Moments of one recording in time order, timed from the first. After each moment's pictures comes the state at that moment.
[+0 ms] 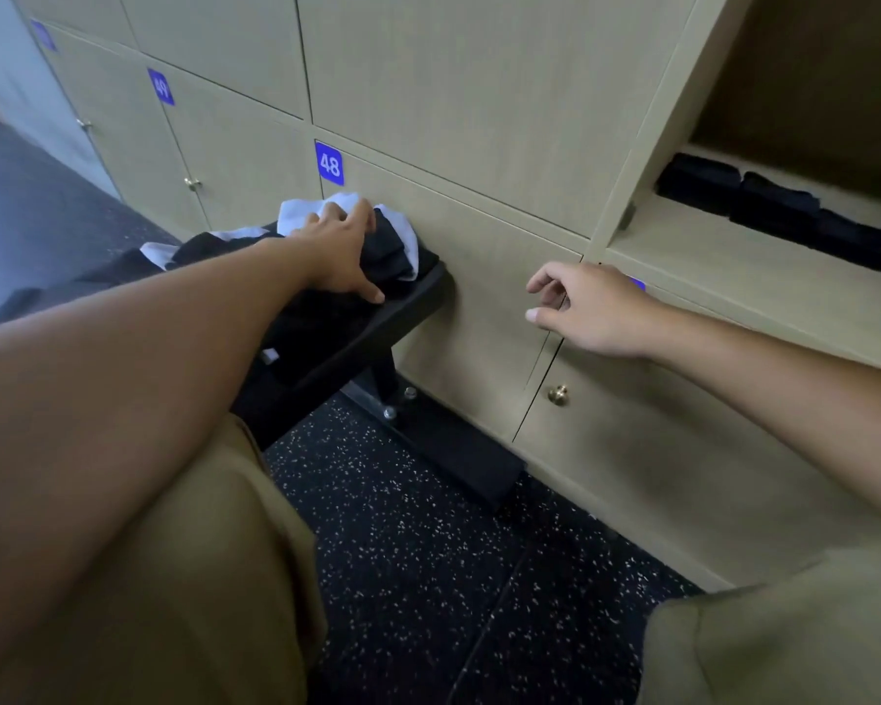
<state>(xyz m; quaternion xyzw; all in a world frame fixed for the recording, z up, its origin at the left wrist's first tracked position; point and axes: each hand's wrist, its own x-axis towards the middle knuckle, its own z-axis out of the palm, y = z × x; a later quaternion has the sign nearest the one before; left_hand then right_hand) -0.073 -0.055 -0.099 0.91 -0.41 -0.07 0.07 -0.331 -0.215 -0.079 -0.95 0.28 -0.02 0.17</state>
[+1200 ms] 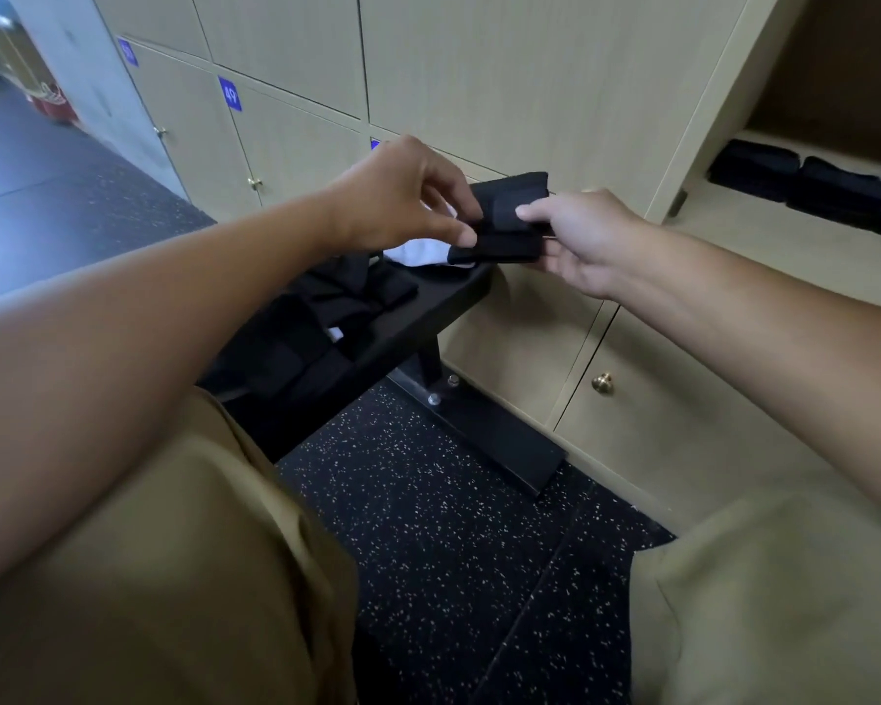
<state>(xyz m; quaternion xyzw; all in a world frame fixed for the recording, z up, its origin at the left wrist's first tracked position) -0.129 -0.006 -0.023 0.76 -0.57 -0.08 0.31 -0.264 -0.163 -0.044 -0.61 0.33 -0.19 0.69</state>
